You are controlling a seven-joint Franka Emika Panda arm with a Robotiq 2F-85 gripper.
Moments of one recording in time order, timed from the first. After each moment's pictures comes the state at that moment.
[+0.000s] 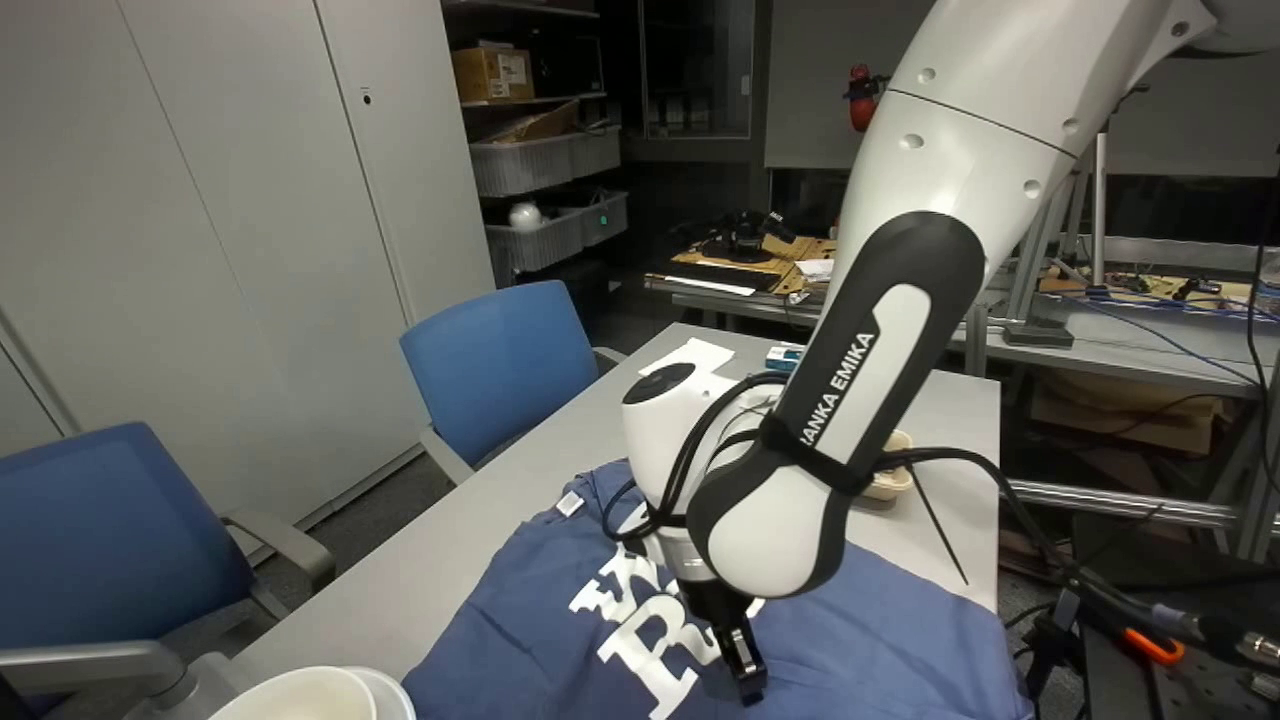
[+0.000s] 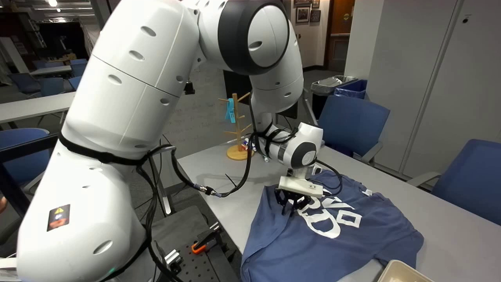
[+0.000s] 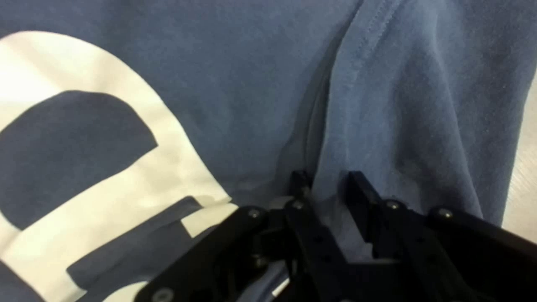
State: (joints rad) arm -0.01 0.66 0.17 -2.11 -0.13 2.51 -0.54
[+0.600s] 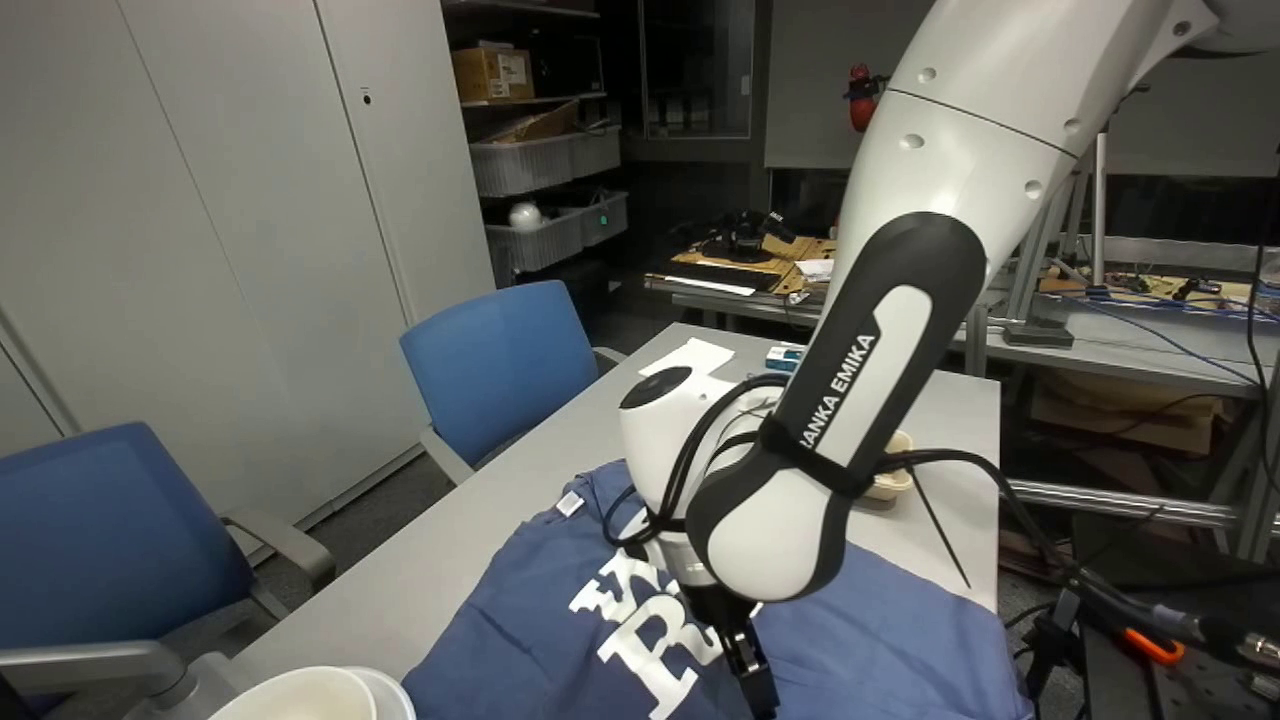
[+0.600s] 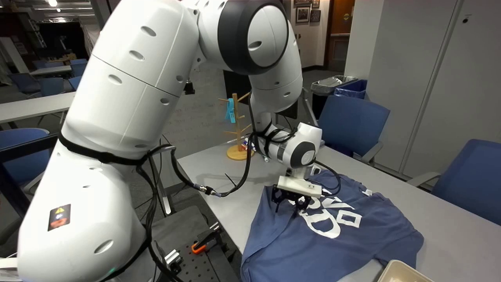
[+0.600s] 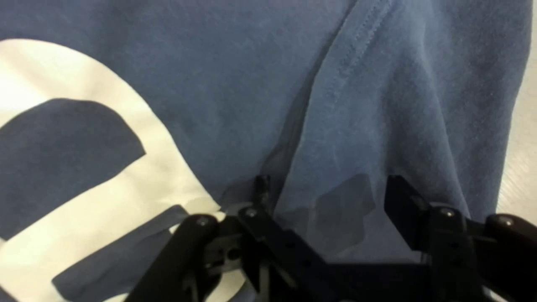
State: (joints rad) arm -0.01 0.66 0.17 -2.11 -0.13 2.48 -0.53
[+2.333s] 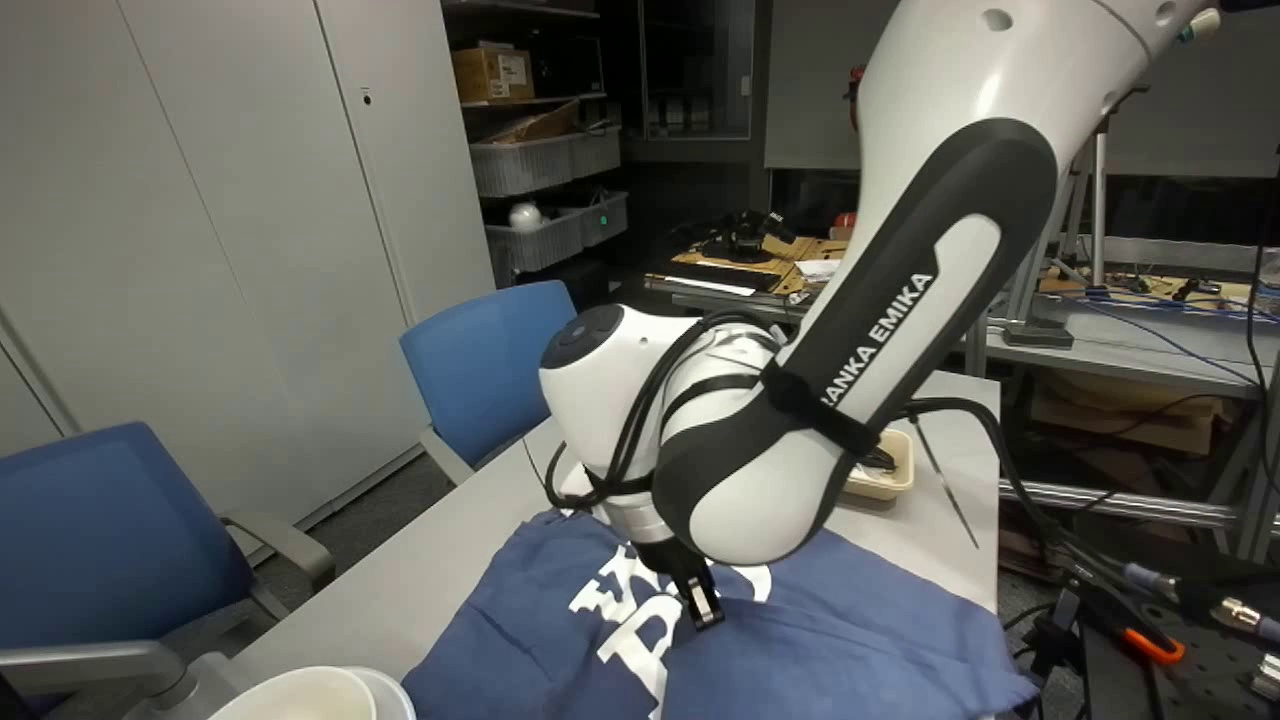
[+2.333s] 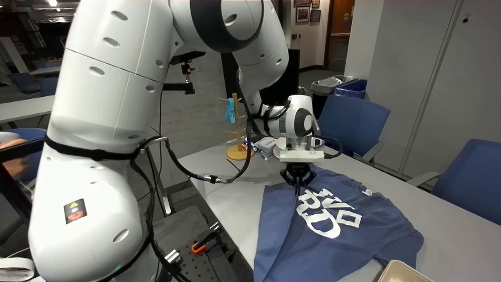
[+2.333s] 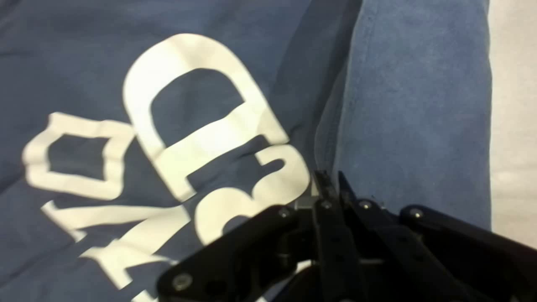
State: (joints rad) arm 0.13 0.54 0.10 -2.03 -0.35 2.33 -0.32
